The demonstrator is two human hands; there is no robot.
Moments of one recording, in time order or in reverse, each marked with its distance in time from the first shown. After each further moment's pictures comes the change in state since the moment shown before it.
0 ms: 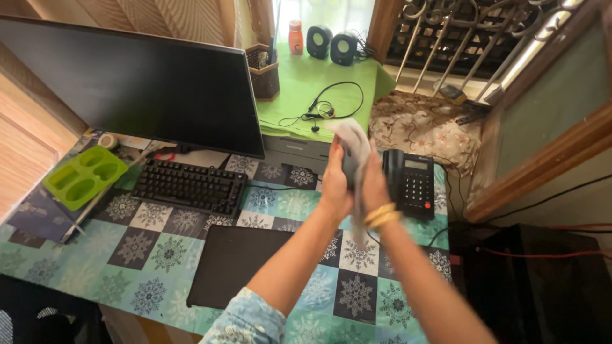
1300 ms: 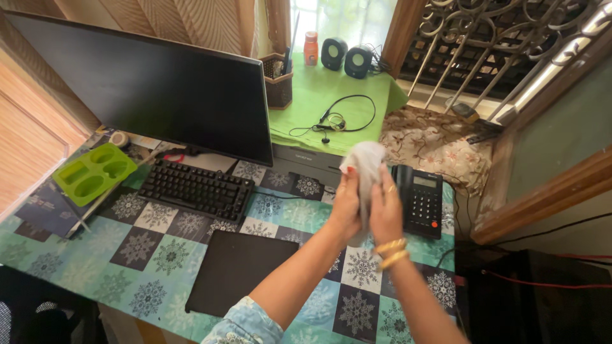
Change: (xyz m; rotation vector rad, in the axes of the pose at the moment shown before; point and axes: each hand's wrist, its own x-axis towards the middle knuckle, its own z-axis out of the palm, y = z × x) left_hand -0.005 -0.018 -0.021 0.068 0.070 -0.104; right_hand -0.024 -0.032 -0.005 -0.281 0.090 -0.188
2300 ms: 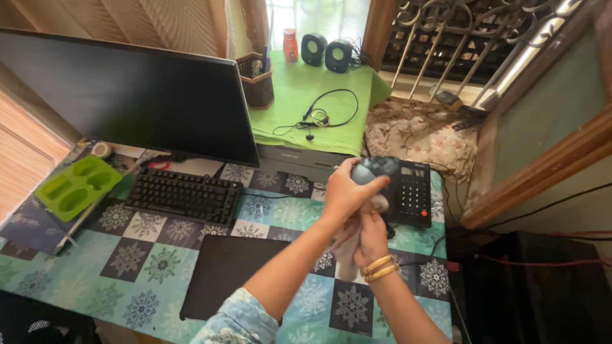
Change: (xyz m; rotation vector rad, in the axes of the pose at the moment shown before) left_hand 0.002 0.015 0.025 1.302 0.215 0.422; right_hand -0.065 0.036 0.009 1.060 0.011 0.698
